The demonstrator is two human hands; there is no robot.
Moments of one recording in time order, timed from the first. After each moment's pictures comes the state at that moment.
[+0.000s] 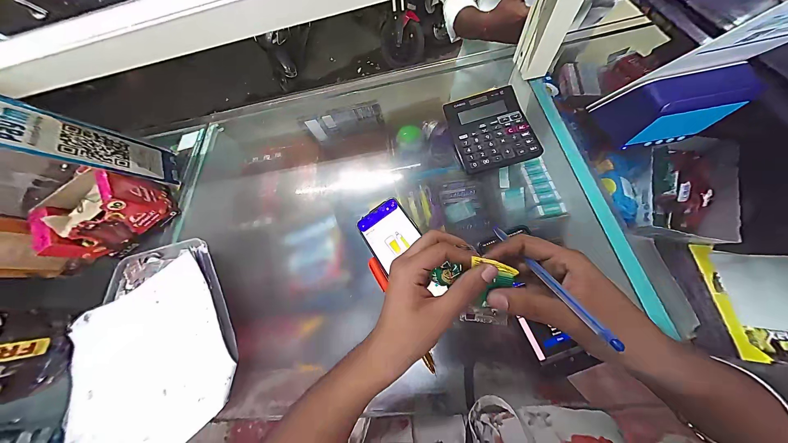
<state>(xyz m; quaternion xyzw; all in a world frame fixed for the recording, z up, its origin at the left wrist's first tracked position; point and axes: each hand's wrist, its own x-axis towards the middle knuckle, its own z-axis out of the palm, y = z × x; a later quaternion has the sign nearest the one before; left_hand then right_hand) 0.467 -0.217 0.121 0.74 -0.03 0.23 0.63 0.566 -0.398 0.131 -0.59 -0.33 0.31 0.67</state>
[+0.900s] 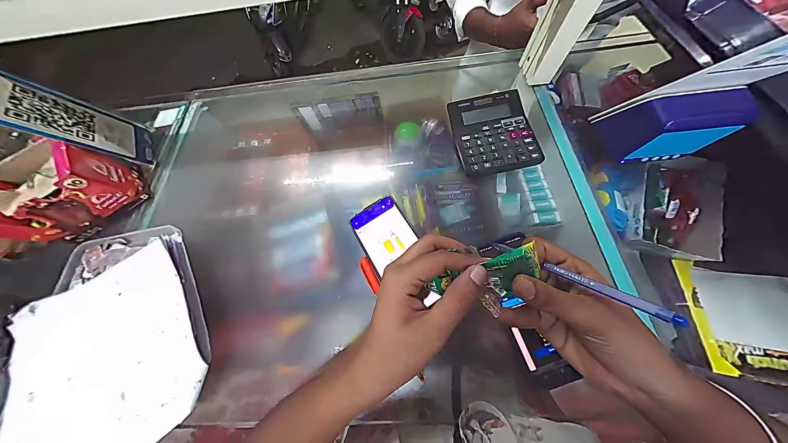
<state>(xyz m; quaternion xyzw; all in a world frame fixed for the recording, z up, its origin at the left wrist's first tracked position) 0.462 -0.220 0.124 0.72 -0.03 0.24 0.65 0.560 -0.398 0.133 -0.40 -0.16 0.40 0.81</state>
